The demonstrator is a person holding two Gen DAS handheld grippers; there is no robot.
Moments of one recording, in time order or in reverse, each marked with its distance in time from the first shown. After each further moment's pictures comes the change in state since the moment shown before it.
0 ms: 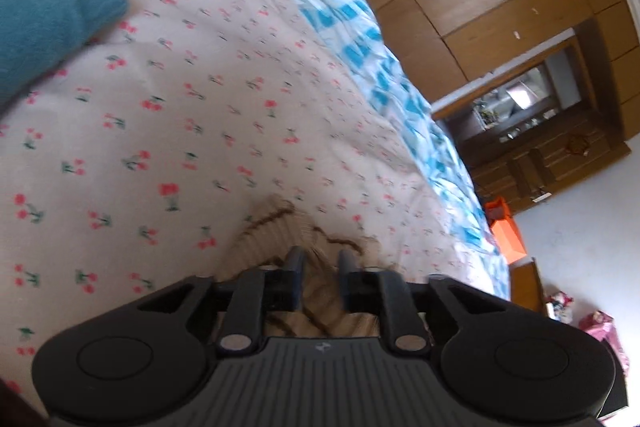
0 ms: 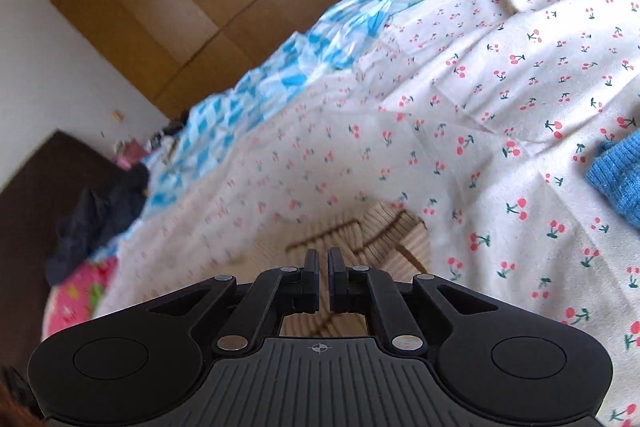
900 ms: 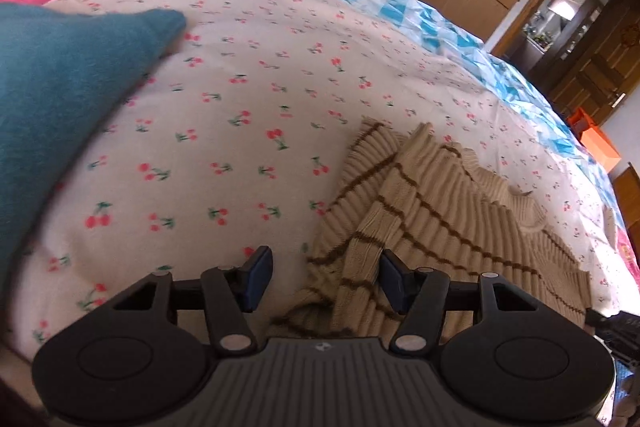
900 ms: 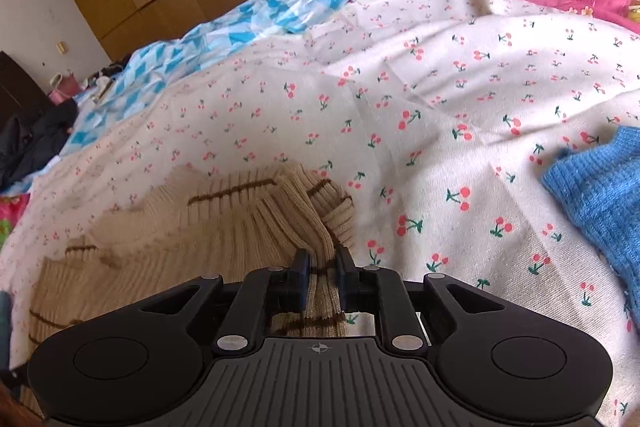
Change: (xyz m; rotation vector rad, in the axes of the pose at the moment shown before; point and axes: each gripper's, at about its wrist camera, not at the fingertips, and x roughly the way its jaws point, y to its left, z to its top) left arm -0.033 0.006 -0.056 0.313 0.038 0.308; right arm 0.017 0.000 -0.010 -0.157 0.037 -0.245
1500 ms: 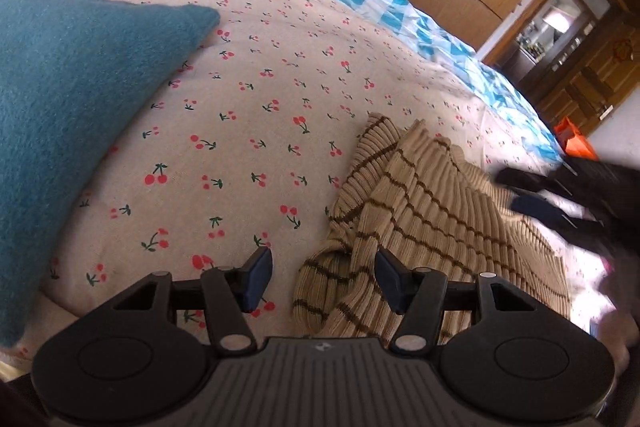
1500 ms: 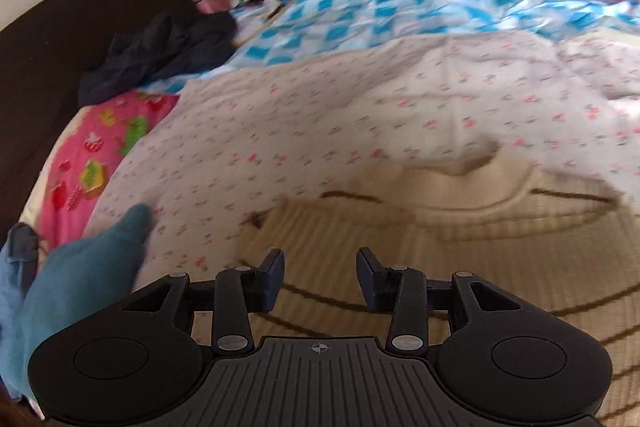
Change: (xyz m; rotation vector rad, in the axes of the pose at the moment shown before) left arm -0.041 0.021 -0.017 -0.021 0.003 -0.054; right arm 0.016 0.241 -0.034 -0.341 0.195 0.331
